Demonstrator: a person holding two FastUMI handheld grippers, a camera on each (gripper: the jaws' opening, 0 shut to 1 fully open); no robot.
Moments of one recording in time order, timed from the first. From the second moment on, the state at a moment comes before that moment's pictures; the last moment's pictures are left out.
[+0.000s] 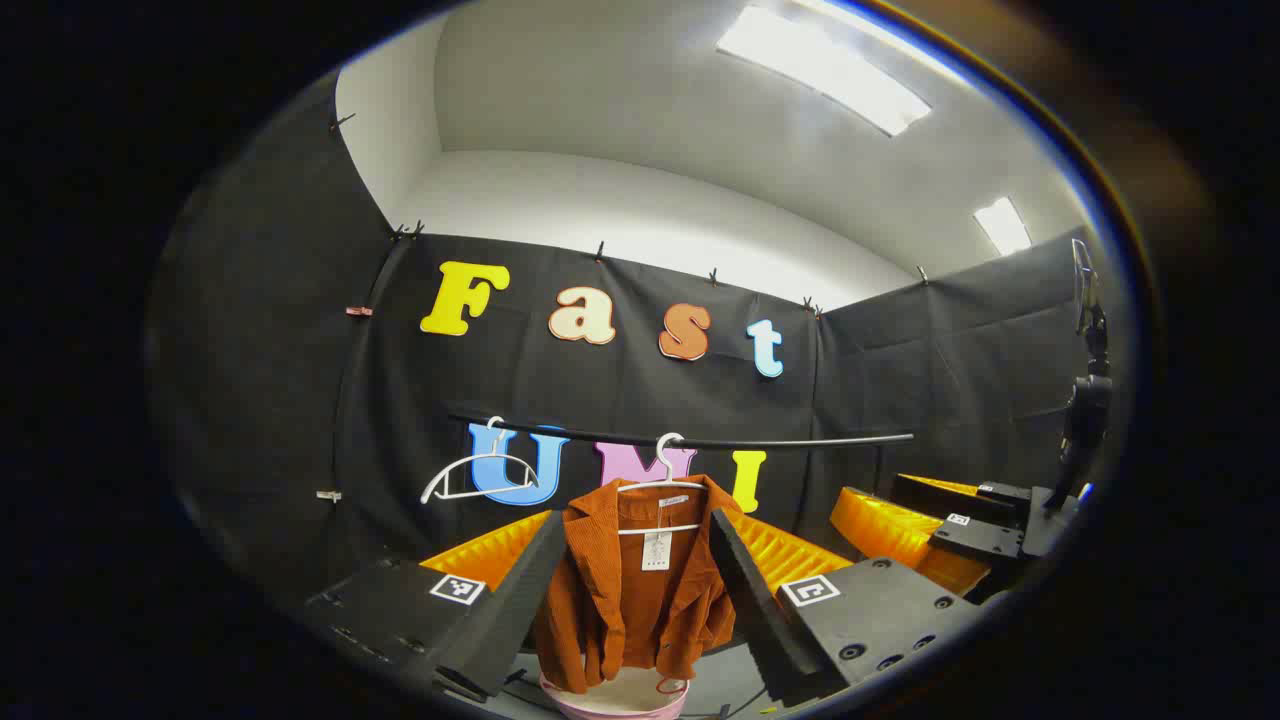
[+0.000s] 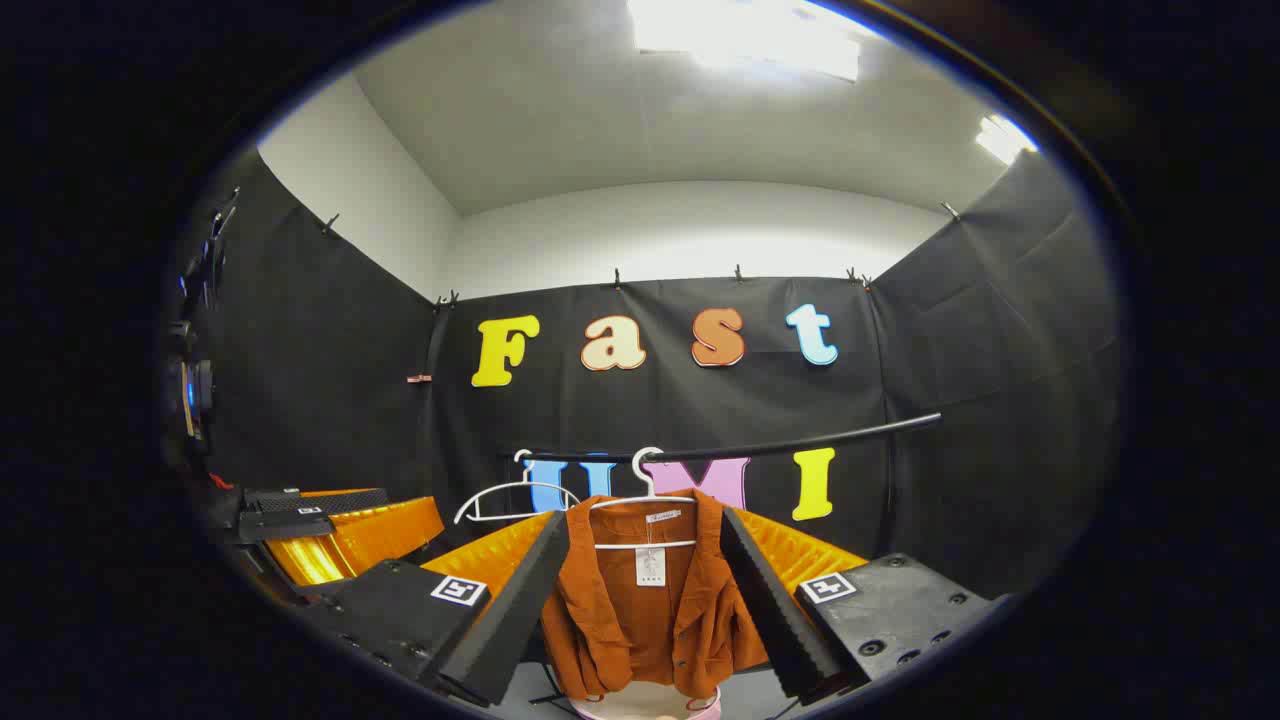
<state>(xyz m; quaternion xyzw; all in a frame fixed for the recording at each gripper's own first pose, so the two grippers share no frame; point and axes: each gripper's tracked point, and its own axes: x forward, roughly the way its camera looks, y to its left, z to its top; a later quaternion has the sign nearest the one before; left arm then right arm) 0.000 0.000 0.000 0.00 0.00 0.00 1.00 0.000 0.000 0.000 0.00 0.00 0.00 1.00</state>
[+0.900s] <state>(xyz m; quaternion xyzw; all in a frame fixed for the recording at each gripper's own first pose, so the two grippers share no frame) 0.014 0.016 -0.007 -0.04 0.01 0.01 1.00 0.013 -0.003 -0.013 0.00 0.02 0.00 1.00</state>
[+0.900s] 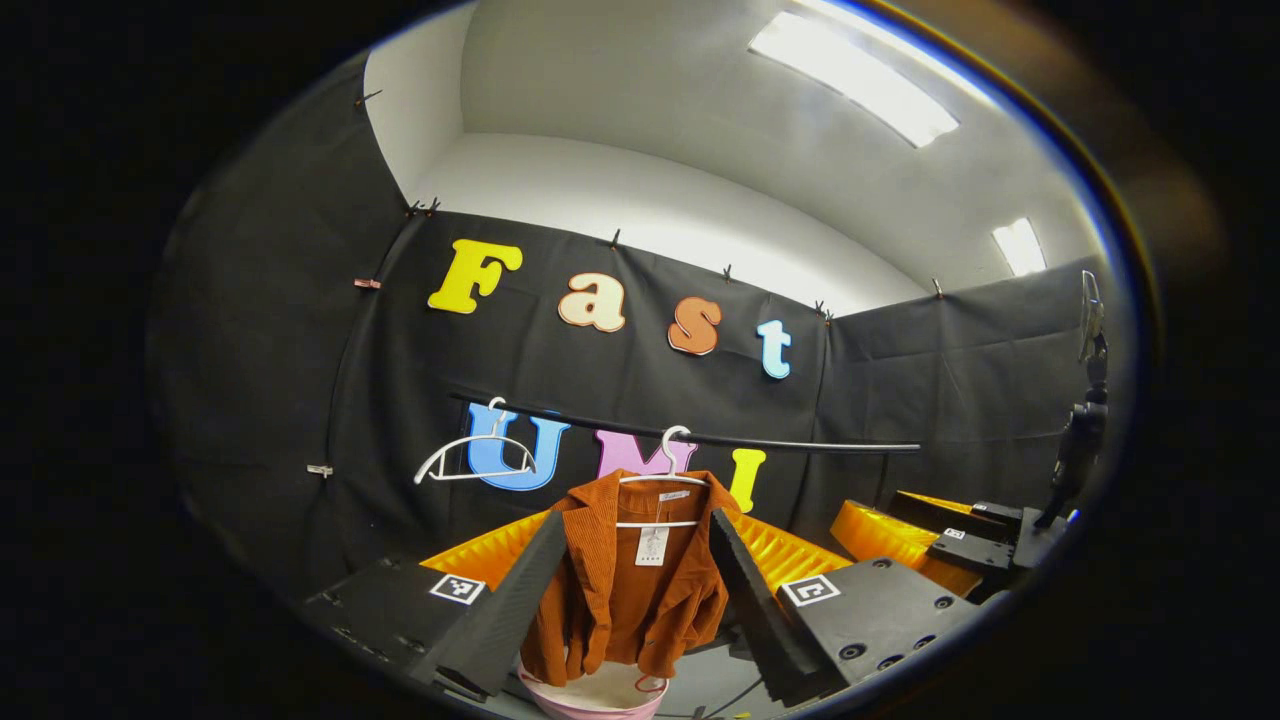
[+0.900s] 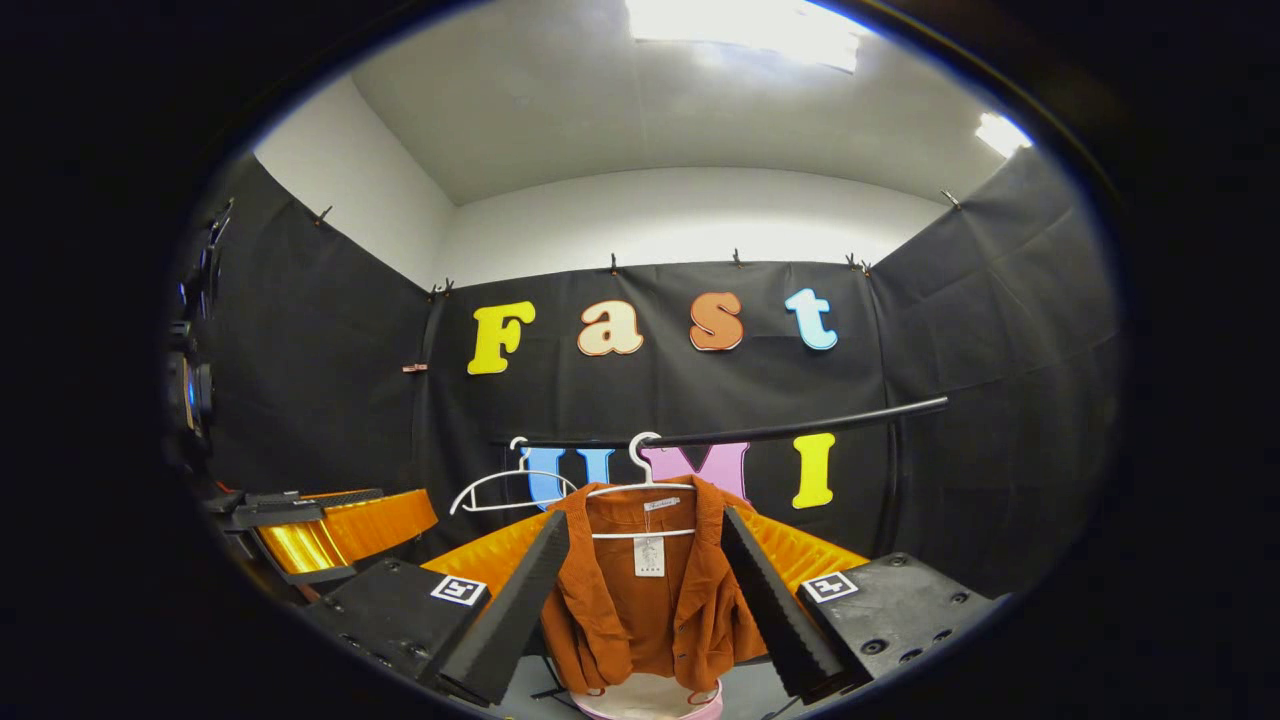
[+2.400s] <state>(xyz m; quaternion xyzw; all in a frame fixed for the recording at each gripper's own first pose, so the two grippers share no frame) 0.072 0.039 -0.045 -0.06 0.03 -0.05 1.00 0.049 -0.005 -0.053 -0.02 0.04 -0.06 1.00</state>
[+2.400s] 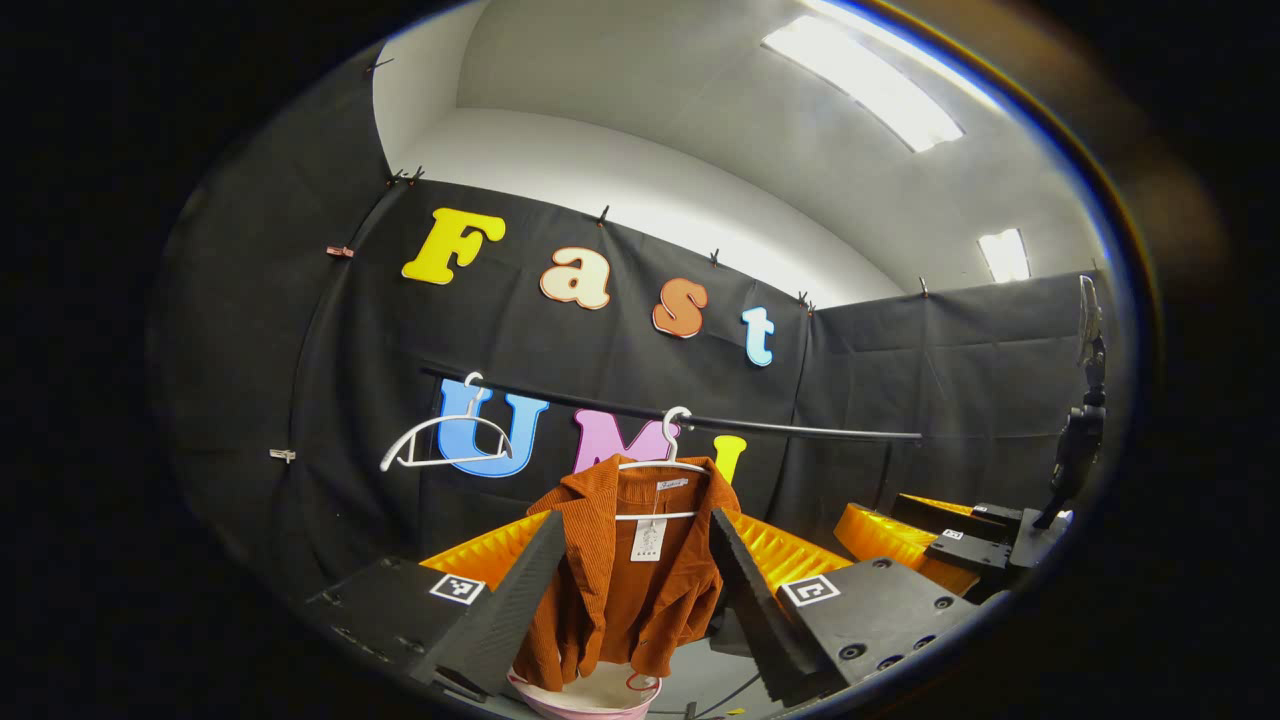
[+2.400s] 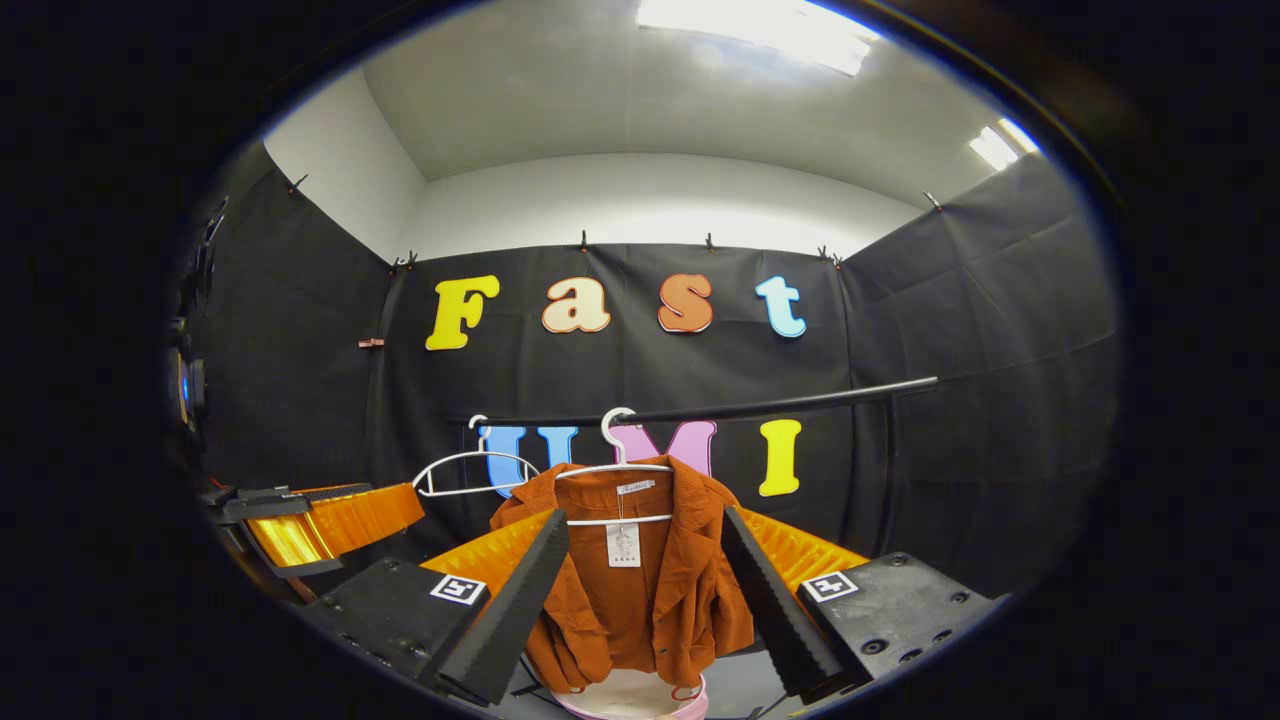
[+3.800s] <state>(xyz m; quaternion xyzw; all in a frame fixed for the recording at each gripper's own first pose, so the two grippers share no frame) 0.291 0.047 -0.249 -0.11 0.13 0.11 0.98 0.250 -0.115 -0.272 0.06 0.21 0.00 0.98</state>
